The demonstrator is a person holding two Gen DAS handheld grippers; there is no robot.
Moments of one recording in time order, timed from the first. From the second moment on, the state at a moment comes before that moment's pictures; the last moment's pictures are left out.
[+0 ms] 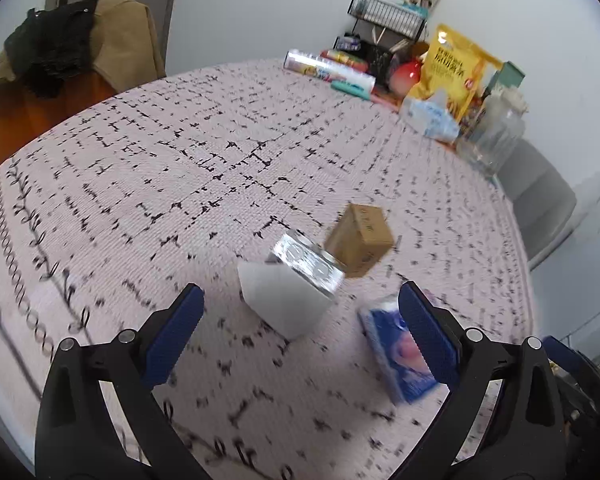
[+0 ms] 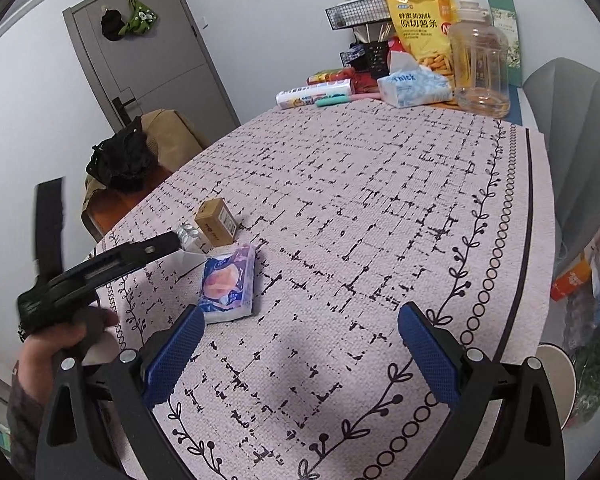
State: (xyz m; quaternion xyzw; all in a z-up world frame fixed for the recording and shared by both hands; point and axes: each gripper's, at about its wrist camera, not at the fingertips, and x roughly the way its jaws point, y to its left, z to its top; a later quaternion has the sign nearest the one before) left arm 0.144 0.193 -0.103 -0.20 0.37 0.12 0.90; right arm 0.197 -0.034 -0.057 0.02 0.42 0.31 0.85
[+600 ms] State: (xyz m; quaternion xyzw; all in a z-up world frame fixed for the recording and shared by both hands) left arm 0.114 0.205 -0.104 -0.24 0.36 0.11 0.90; right arm 0.200 0.023 -0.065 -0.03 0.43 0.34 0.84
